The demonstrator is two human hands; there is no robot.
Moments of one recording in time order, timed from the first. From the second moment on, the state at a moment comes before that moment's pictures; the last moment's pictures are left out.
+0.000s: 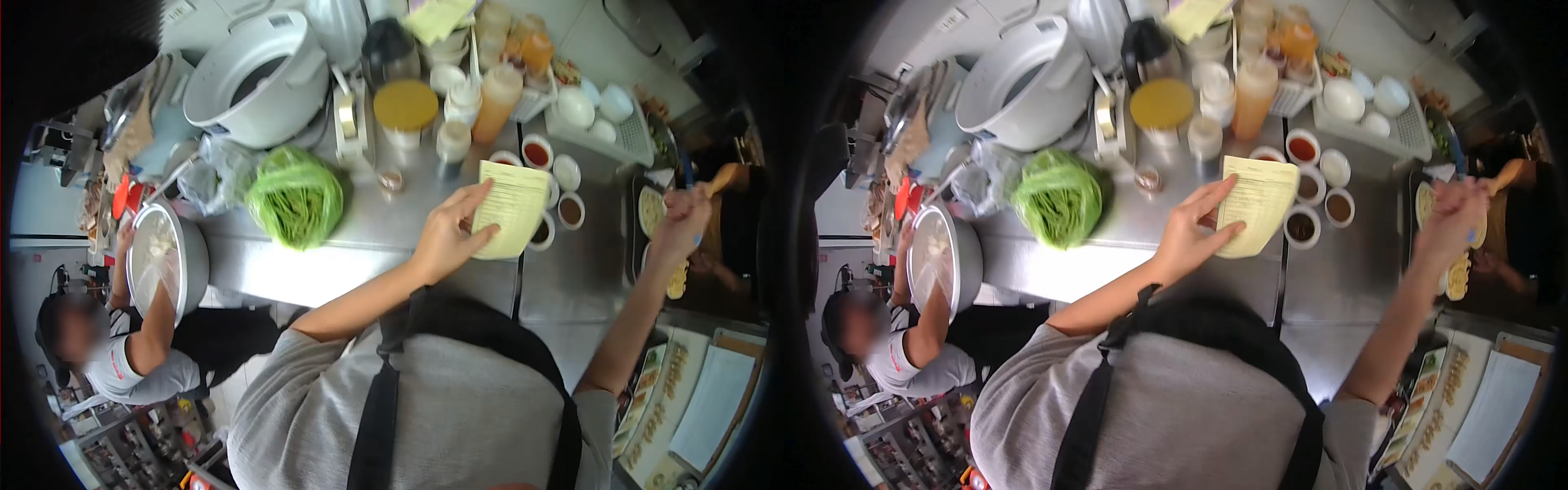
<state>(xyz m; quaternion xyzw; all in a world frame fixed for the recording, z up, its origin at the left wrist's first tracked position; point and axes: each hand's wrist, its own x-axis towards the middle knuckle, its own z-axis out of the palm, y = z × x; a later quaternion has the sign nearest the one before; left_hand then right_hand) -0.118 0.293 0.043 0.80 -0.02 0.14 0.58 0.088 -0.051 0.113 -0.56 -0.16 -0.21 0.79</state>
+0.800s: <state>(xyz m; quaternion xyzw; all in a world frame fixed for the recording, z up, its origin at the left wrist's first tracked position) -0.133 0.307 -0.123 0.94 -0.03 0.09 0.31 -0.082 0.151 -0.121 -0.76 -0.09 0.05 0.64</state>
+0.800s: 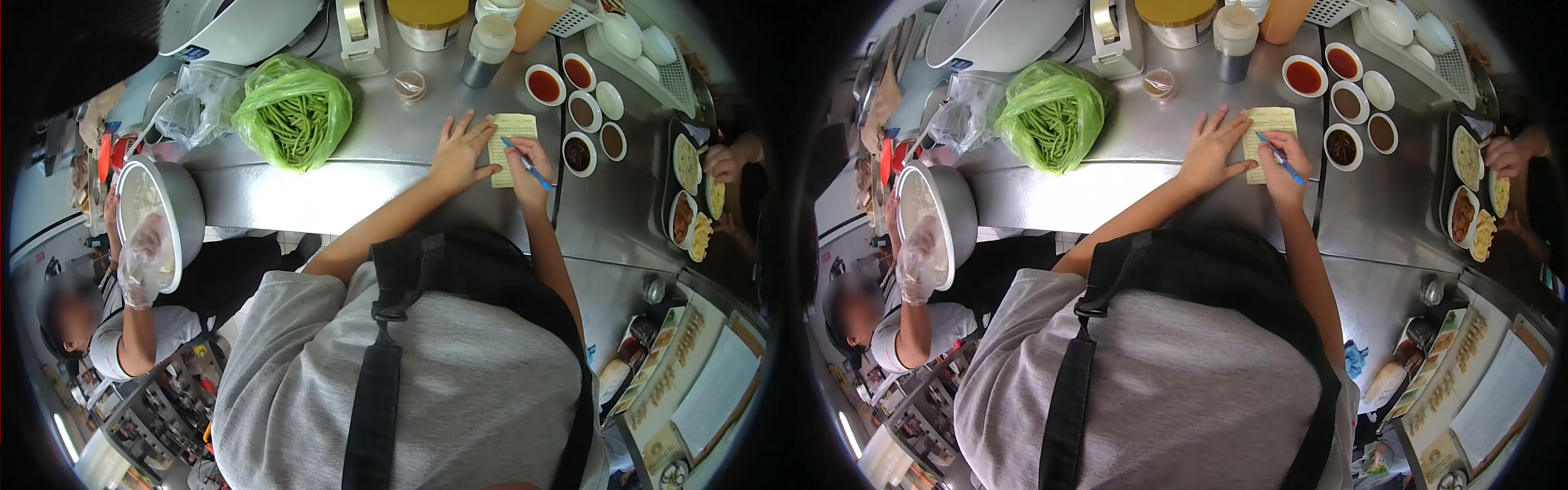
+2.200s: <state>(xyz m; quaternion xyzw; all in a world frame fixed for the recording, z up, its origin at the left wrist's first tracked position) -0.133 0.306 -0.124 0.95 -0.04 0.09 0.30 -0.098 0.134 -0.115 -0.81 -0.10 0.00 0.58</state>
